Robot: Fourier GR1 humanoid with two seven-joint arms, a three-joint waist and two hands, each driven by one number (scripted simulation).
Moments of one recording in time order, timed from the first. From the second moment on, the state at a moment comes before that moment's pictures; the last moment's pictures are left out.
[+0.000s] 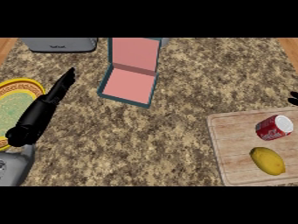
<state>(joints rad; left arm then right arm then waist) -0.21 0.43 -0.17 -1.50 0.05 -0.04 -0.12 -0.03 -0.96 -0.04 -1.83 0.53 0.59 -0.14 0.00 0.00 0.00</state>
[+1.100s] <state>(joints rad) -0.21 0.35 -0.06 -1.56 -0.03 -0.15 -0.06 -0.06 -0.71 0.02 -1.72 0.92 0.53 -0.12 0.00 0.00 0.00</state>
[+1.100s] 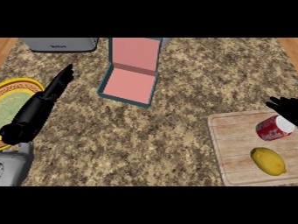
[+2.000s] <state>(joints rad) -0.21 0.29 0.00 -1.55 -0.10 -0.21 -0.06 -0.16 -0.59 0.02 -1.46 1.11 0.45 -0.23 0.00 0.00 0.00</state>
